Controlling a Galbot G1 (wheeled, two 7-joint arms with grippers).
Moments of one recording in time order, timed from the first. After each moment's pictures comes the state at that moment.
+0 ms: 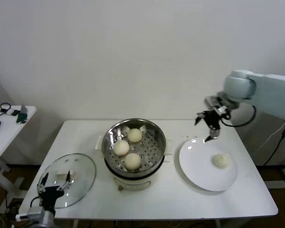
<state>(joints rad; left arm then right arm) 1.56 -1.48 -0.87 -1.82 -0.09 0.03 0.11 0.85 0.67 -1.68 1.39 0.45 -0.14 -1.05</state>
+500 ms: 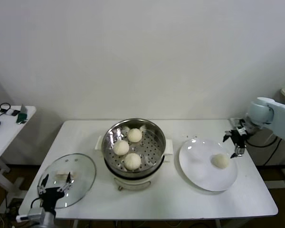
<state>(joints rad) 1.56 -1.49 -0.87 -1.83 -0.09 0.04 0.11 0.50 0.61 -1.47 1.18 0.24 -0.12 -1.06</state>
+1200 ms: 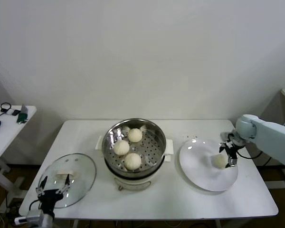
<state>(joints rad) 1.58 -1.49 -0.87 -1.83 -0.09 0.04 0.11 0.22 0.72 -1.25 0.99 0.13 -0.12 -1.02</state>
